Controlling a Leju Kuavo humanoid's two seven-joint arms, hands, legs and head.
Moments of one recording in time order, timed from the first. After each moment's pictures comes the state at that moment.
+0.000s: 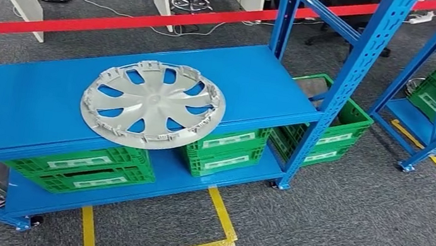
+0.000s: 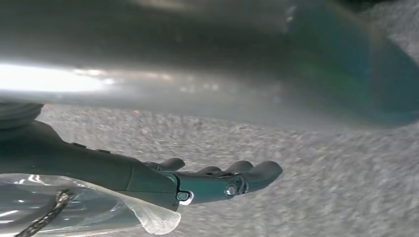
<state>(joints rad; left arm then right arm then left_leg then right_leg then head) -0.05 -0.22 0.89 -0.21 -1.25 0.38 -0.15 -0.10 0.03 1.55 -0.13 -1.16 -0.46 -0.20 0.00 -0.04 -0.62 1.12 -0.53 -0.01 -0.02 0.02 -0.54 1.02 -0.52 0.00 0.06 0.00</state>
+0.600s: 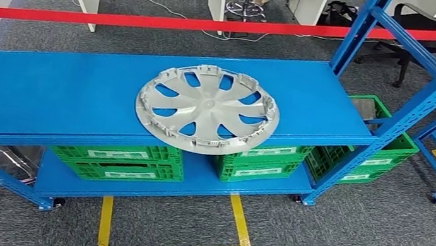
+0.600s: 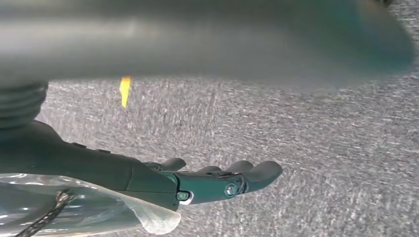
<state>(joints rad) -0.05 -0.22 0.92 -0.21 -1.19 0.34 -0.11 -0.11 0.03 1.52 -0.13 -1.19 -0.43 -0.20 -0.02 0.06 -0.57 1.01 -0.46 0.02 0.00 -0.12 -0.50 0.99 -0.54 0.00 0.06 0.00</state>
